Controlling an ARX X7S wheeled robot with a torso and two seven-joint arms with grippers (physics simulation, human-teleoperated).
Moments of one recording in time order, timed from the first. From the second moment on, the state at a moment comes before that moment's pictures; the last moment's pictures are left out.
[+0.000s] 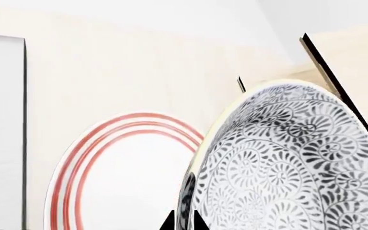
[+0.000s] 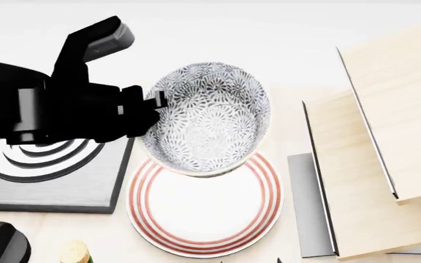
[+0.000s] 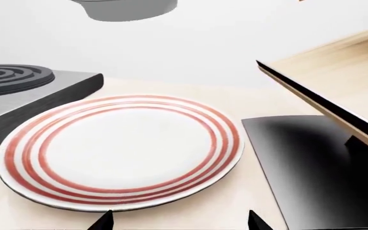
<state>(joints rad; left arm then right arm) -1.51 -0.12 0.61 -1.07 -1.18 -1.03 -0.06 0.18 0.22 -0.52 0.36 0.25 -0.26 0.34</state>
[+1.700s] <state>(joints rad) -1.45 0.00 0.82 -1.31 -1.07 -0.74 0.08 0.19 0.22 -0.55 0.38 0.27 -0.28 0.34</state>
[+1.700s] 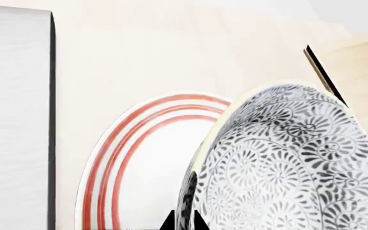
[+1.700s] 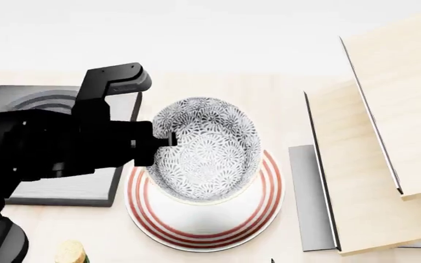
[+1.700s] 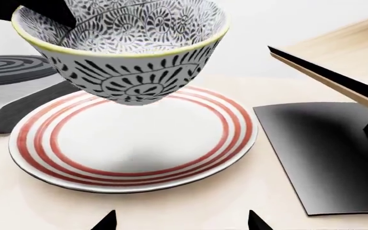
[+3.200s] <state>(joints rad) -1.32 0.00 0.77 -1.31 -1.18 -0.68 -0.02 0.20 0.21 -0.57 0.41 0.28 -0.32 0.34</state>
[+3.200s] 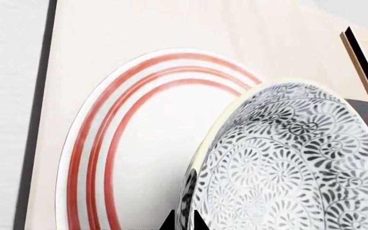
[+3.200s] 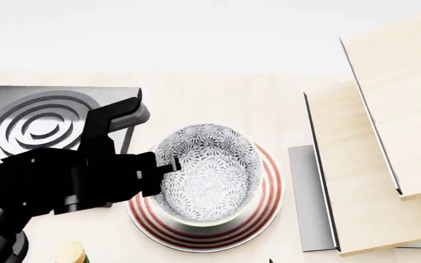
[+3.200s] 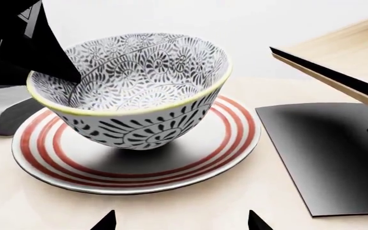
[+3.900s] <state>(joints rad) -1.31 0.00 0.88 -1.31 -1.30 -0.65 -0.04 0.21 0.21 -0.58 0.43 0.29 -0.33 0.33</state>
